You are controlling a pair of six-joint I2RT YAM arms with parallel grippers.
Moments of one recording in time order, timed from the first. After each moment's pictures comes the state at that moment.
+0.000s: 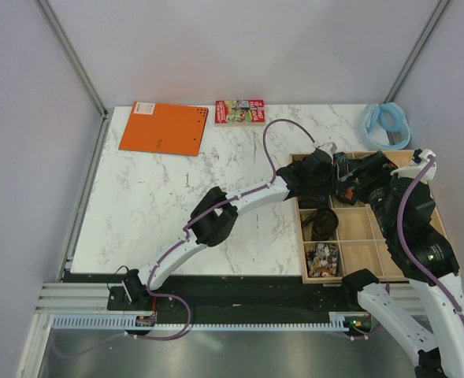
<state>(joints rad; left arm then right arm) -1.01 2.66 2.36 -0.20 0.13 -0.82 0.36 0.63 1.07 -0.66 0.35 0.80</state>
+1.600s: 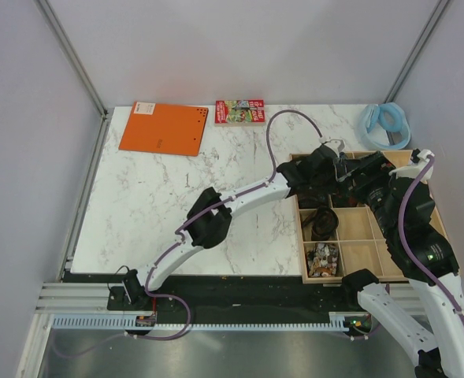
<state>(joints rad) -1.04 2.58 2.38 -0.35 0.08 -0.67 0.36 0.63 1.07 -0.65 0.30 0.84</state>
